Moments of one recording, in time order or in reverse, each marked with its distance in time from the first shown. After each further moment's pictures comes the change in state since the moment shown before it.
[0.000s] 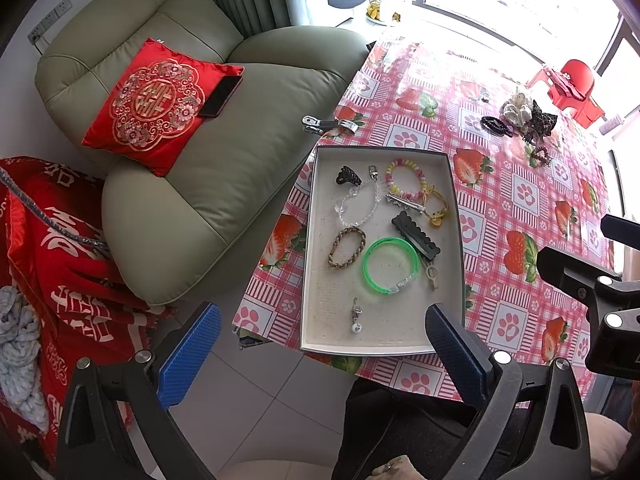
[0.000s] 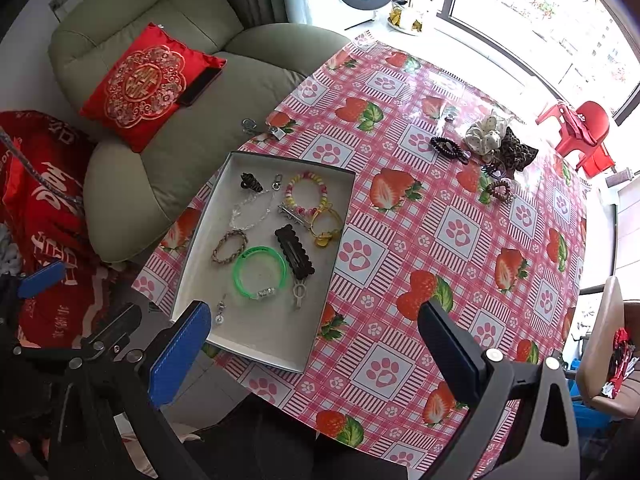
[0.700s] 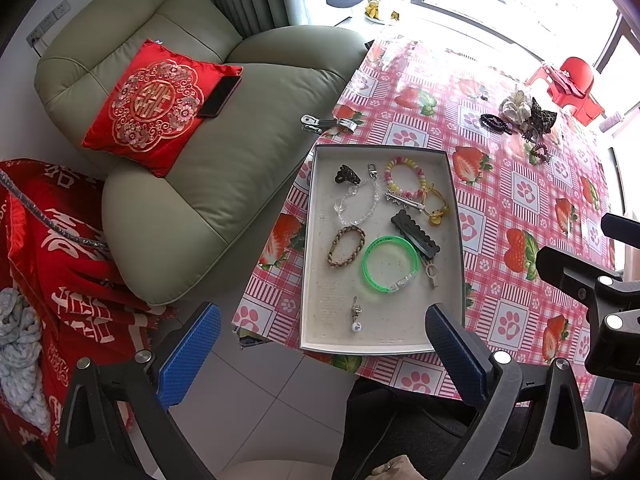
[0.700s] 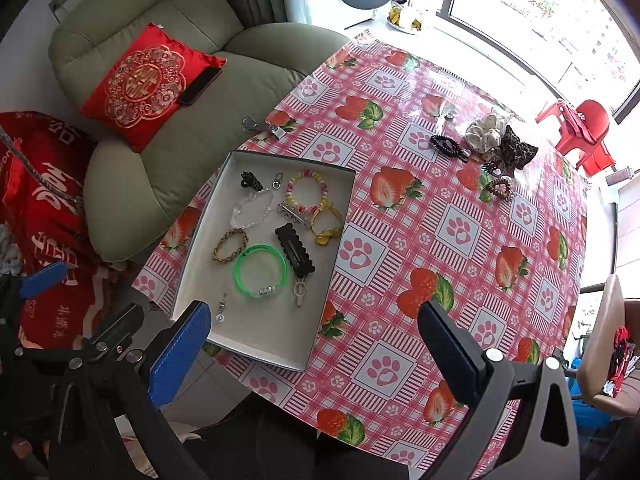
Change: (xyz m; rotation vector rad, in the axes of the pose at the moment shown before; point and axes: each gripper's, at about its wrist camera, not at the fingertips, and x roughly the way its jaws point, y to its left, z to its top) left arm 0.000 -0.002 0.000 0.000 0.001 0.002; right arm 0.000 0.000 -0.001 -0.001 0.001 0.001
